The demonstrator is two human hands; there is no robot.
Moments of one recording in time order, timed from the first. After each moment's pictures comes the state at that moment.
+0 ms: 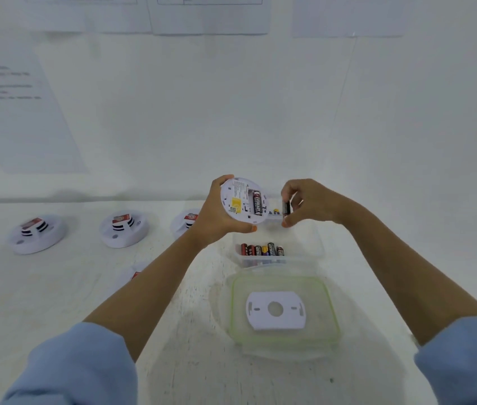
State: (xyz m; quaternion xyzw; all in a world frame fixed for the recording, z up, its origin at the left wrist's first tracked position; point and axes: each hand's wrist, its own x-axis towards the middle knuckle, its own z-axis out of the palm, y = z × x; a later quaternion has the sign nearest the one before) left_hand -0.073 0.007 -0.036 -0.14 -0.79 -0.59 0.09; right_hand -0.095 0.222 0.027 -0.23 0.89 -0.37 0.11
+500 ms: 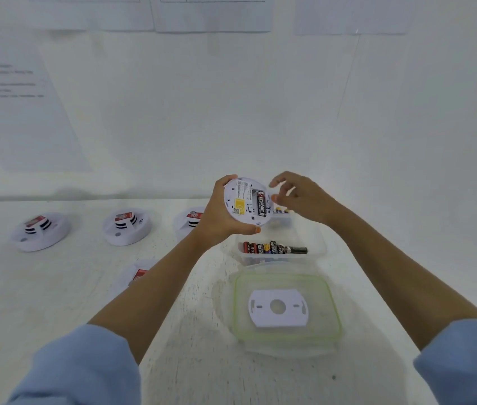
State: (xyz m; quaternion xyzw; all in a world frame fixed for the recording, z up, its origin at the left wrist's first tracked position) left_hand -0.068 0.008 -0.041 -0.15 -0.78 -0.60 0.10; right_hand -0.093 0.204 0.017 -0.22 0.89 -0.40 0.02
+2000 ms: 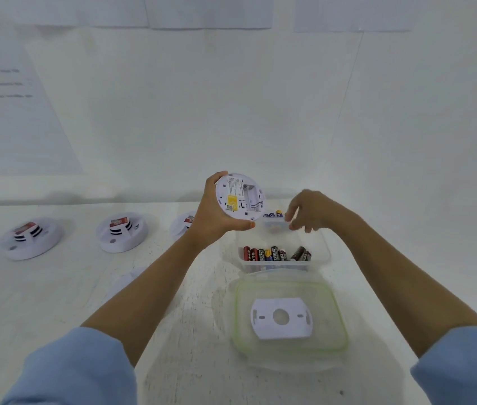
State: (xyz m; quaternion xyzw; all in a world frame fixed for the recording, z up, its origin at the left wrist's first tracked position) left_hand -0.089 -0.003 -0.045 -0.14 -0.77 -0.61 0.13; right_hand -0.103 0.205 0.016 -0.10 0.97 -0.19 0.14
